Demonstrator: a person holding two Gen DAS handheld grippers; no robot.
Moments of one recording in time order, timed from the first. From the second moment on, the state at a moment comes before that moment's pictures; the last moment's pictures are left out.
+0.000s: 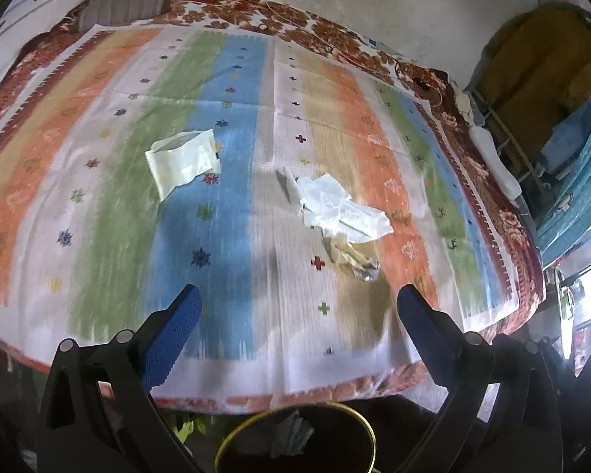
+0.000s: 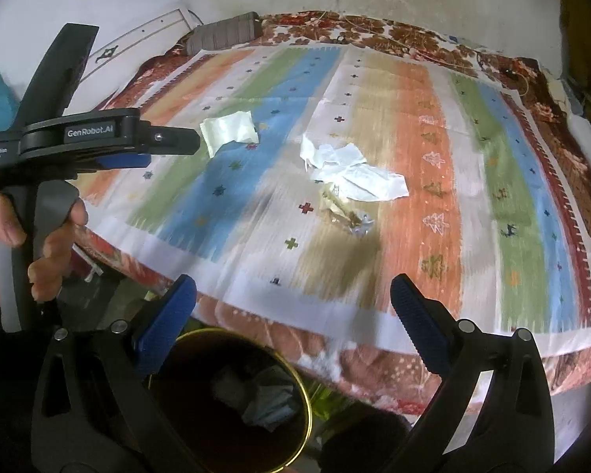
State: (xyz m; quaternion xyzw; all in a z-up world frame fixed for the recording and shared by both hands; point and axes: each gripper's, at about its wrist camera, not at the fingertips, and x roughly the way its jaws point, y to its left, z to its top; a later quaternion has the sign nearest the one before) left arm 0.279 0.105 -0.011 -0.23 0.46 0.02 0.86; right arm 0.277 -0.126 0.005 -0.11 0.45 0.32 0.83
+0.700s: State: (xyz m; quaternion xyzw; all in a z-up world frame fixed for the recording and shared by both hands) left arm 0.389 0.124 -0.088 -0.26 0.51 -0.01 0.82; right arm 0.365 -0.092 -0.060 -0.14 0.45 0.32 0.82
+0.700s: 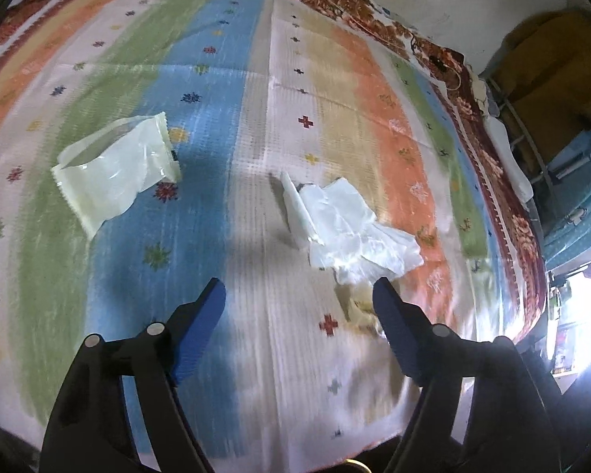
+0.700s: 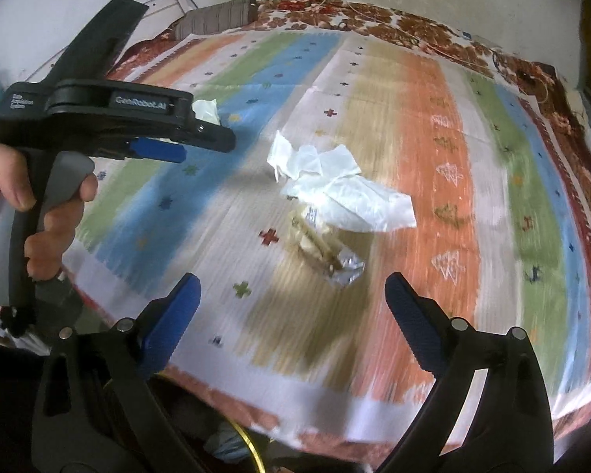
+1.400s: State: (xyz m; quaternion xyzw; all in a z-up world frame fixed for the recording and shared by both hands) left arm 0.449 0.116 -0.141 -0.27 0.53 -0.02 0.80; right arm 0.416 -0.080 -0.113 -0.17 0.48 0.30 0.81
